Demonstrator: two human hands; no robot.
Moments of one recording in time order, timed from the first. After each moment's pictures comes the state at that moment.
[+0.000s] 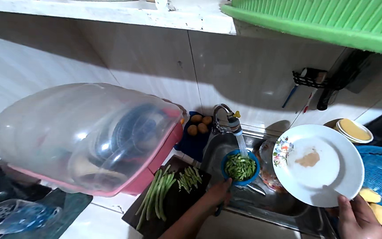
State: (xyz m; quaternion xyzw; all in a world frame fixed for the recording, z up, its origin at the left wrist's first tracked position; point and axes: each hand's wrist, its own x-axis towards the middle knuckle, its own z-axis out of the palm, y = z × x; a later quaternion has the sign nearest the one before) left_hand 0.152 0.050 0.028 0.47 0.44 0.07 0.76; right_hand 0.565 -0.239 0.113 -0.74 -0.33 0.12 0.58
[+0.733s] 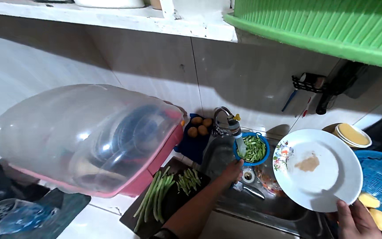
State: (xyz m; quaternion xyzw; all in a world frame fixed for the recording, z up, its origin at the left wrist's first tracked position) left_hand 0.259 0.121 -0.003 0.53 0.41 0.15 0.73; right_hand 0.550 -0.238 0.147 -0.74 -0.33 0.14 0.57
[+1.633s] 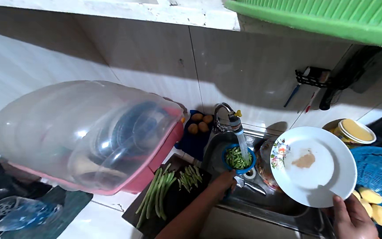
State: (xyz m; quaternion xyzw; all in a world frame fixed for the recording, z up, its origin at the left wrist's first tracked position) left_hand 0.201 0.089 -0.011 0.43 0.47 0.10 0.77; right_hand 0.566 -0.236 0.091 -0.74 -0.34 0.12 0.57
